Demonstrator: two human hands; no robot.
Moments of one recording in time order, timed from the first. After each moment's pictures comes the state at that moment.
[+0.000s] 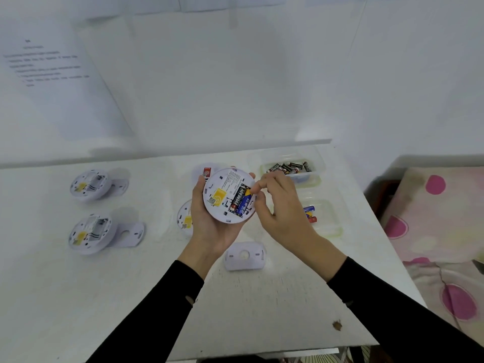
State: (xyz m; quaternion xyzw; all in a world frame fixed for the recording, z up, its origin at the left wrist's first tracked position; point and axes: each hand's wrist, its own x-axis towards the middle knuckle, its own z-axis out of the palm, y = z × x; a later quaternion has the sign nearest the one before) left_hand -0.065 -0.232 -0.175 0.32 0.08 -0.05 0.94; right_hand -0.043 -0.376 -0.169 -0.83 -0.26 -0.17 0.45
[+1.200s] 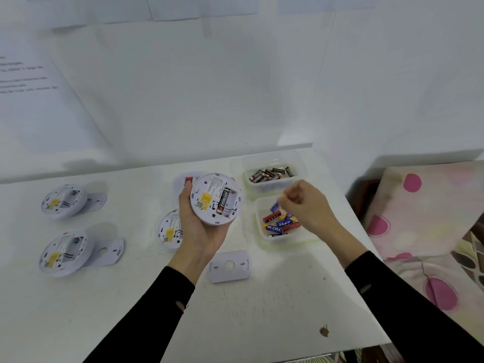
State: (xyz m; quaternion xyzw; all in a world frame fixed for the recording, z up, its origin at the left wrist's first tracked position) left_hand -0.044 -0.244 -0.181 0.31 0.15 0.02 0.94; right_hand -0.005 -0.452 -0.173 -0.85 -0.01 0.02 0.53
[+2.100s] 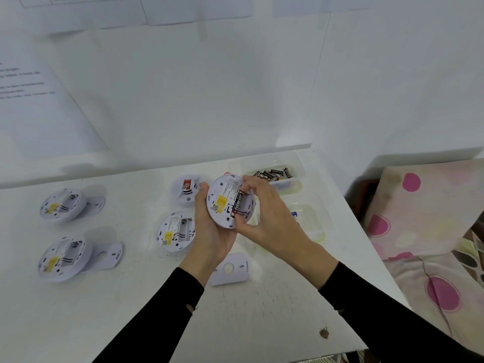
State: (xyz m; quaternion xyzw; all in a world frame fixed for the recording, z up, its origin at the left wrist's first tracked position) left_hand -0.046 -0.267 -0.173 0.37 0.10 -0.01 0.92; right_hand -0.042 -0.397 -0.160 -0.84 -0.27 -0.10 0.46
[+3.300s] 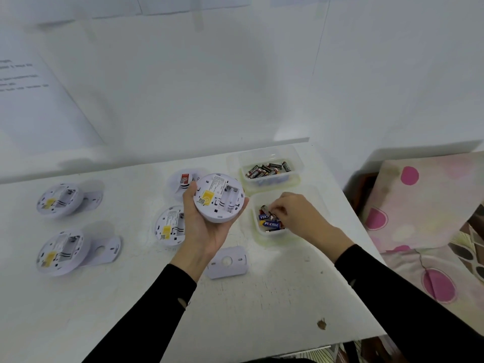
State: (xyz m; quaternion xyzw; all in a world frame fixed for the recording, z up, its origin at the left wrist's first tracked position) left_hand -0.045 -0.254 -0.187 0.24 0.14 -0.04 0.96; right_hand 0.004 -0.453 -0.208 -0.95 -0.17 0.04 0.26
